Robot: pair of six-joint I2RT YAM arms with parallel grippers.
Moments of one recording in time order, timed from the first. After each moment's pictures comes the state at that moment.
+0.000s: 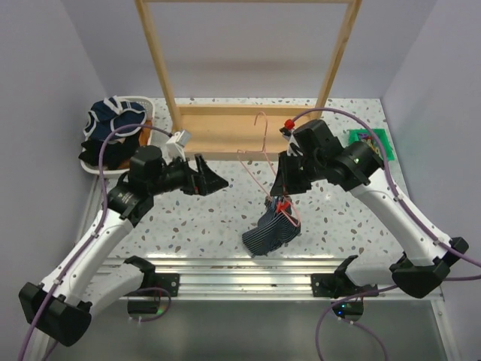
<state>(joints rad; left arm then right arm) -0.41 0.92 0.89 -0.34 0.56 -0.60 0.71 1.31 1.60 -1.21 -0.18 0.60</state>
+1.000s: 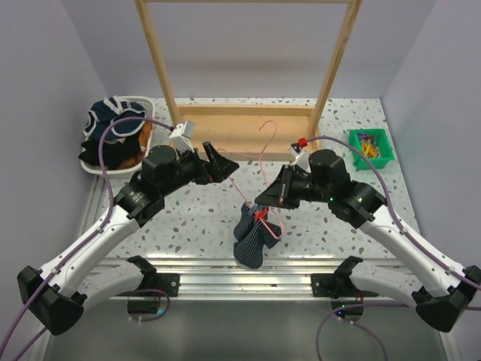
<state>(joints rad) -0.62 1.01 0.94 -0.20 0.16 -0.70 0.71 1.04 1.13 -0.63 -0.37 0.94</state>
